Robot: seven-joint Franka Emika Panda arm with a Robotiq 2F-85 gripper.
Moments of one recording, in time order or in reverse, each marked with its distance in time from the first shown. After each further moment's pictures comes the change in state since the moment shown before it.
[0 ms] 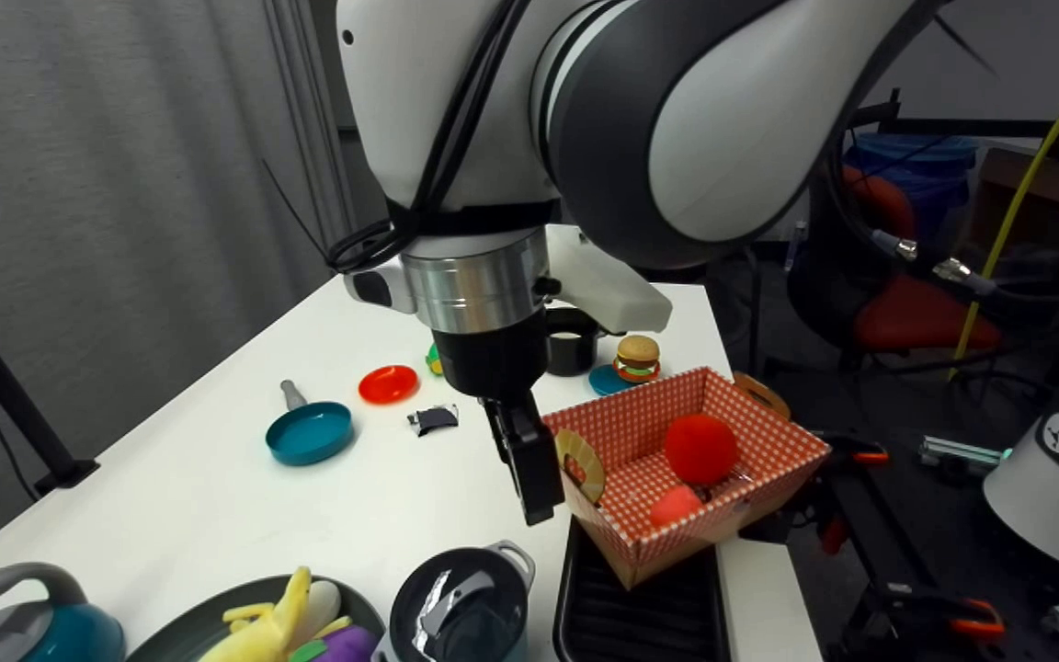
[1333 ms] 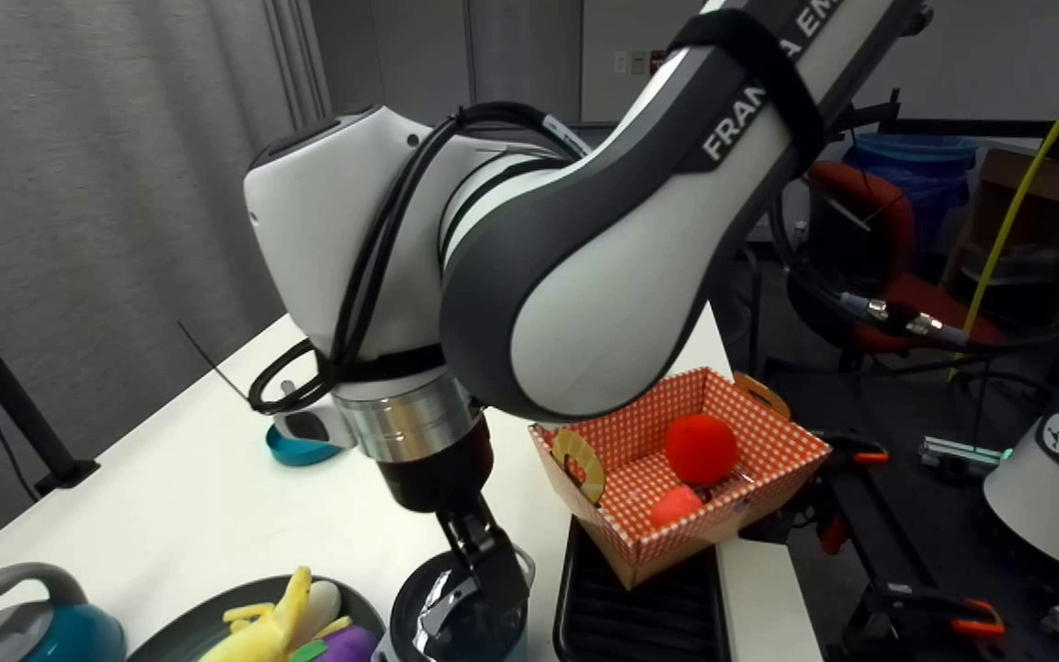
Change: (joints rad) arm 0.011 0.251 0.034 0.194 0.000 0.006 -0.188
